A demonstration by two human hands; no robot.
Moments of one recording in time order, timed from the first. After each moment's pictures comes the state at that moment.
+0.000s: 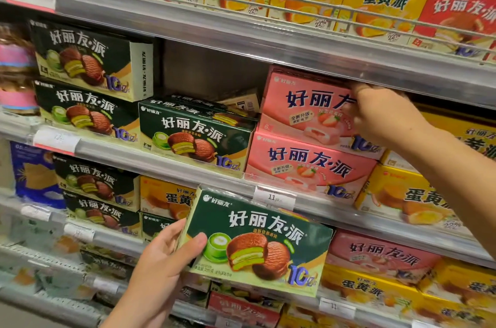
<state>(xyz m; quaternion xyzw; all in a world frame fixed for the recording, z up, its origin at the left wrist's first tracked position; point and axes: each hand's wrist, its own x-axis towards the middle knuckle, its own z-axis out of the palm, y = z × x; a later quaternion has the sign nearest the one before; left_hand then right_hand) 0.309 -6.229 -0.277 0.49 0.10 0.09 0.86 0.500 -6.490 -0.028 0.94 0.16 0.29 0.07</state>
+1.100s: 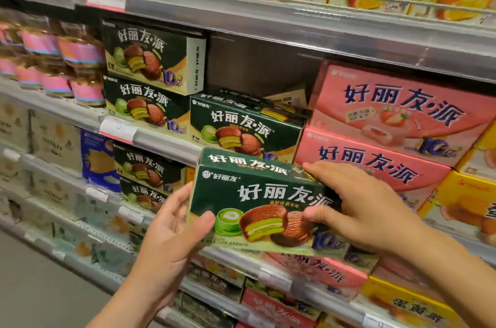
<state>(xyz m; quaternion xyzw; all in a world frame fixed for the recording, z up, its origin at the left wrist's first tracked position) 0.284 -6.184 -0.248 0.52 0.03 0.18 0.84 0.403 -6.428 -0.130 0.85 0.48 0.20 -0.07</state>
